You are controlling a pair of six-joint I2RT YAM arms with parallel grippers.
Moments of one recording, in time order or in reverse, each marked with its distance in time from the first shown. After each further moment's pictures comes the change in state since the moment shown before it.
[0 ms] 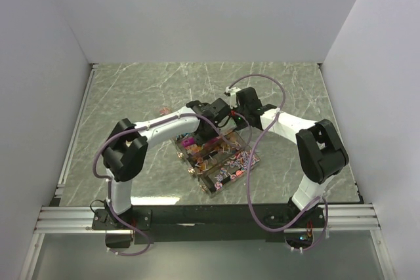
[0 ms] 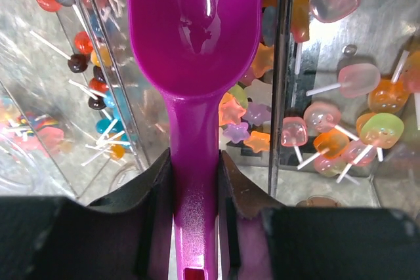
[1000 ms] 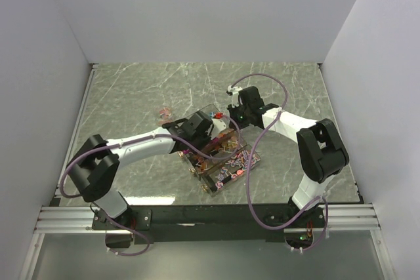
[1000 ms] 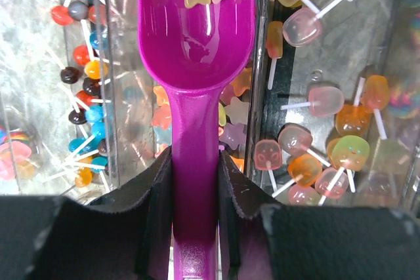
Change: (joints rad) left arm 0.001 -0.308 -0.477 0.527 0.045 -0.092; right arm -0.036 0.004 -0.002 0.006 -0.034 -0.005
